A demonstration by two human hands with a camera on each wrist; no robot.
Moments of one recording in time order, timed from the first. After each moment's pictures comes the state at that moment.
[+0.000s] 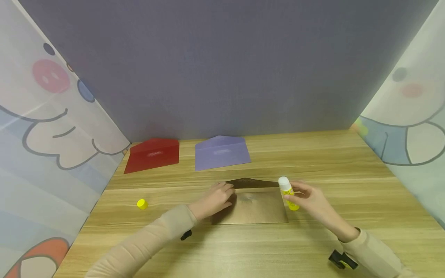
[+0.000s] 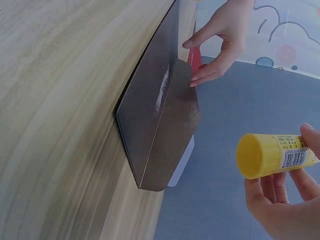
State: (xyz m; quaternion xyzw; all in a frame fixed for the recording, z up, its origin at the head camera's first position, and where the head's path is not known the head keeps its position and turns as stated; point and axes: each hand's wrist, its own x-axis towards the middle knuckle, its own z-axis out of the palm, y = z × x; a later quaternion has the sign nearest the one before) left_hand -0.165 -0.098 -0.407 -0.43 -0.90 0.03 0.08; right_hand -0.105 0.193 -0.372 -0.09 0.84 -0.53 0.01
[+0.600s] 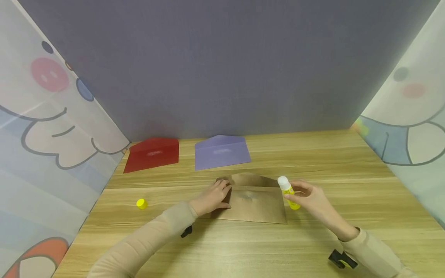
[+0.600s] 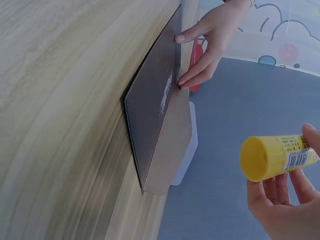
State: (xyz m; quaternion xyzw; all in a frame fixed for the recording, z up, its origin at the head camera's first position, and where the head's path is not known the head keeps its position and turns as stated) left_hand -0.177 -0.106 -0.416 -0.42 -0.90 0.07 0.03; right_hand -0.109 0.193 -0.372 -0.06 0.85 -0.53 0.01
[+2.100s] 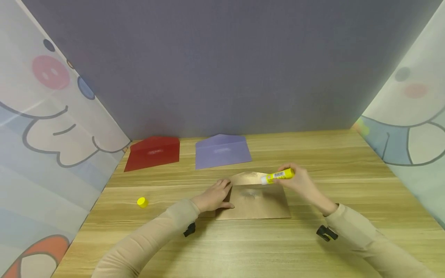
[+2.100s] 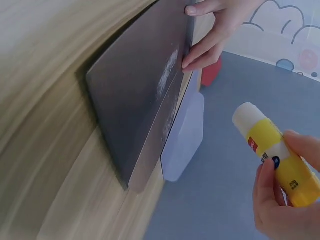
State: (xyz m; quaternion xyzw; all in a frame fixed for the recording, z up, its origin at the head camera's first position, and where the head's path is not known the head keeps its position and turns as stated) left_hand -0.181 -0.103 -0.419 -0.38 -0.92 0.00 -0.08; right_hand -0.155 0.174 -0.362 -0.08 0.87 -0.48 -0.01
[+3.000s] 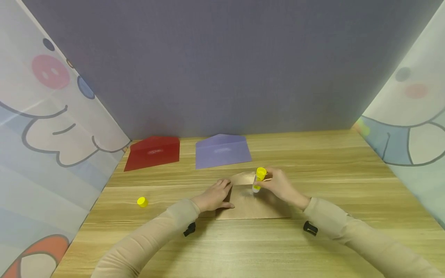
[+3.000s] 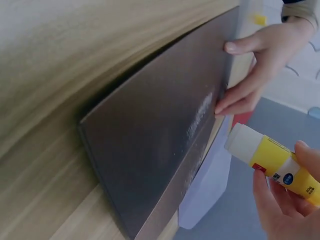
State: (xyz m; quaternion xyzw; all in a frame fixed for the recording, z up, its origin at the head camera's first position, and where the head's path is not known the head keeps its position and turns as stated) left_hand -0.181 -0.102 -0.419 -0.38 -0.92 0.00 -0.09; right_hand -0.169 0.132 -0.384 -0.17 0.85 -0.50 0.02
